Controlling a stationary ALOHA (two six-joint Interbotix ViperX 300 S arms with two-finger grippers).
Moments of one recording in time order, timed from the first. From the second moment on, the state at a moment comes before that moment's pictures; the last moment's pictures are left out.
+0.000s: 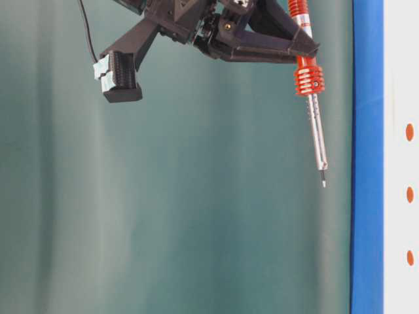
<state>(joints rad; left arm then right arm) 0.01 -0.97 1.23 0.00 -0.30 -0.01 -0.18 -0.22 0.59 -0.11 0.62 0.04</state>
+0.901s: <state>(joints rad) 0.01 -0.97 1.23 0.00 -0.30 -0.01 -0.18 -0.11 0.59 -0.11 0.62 0.04</state>
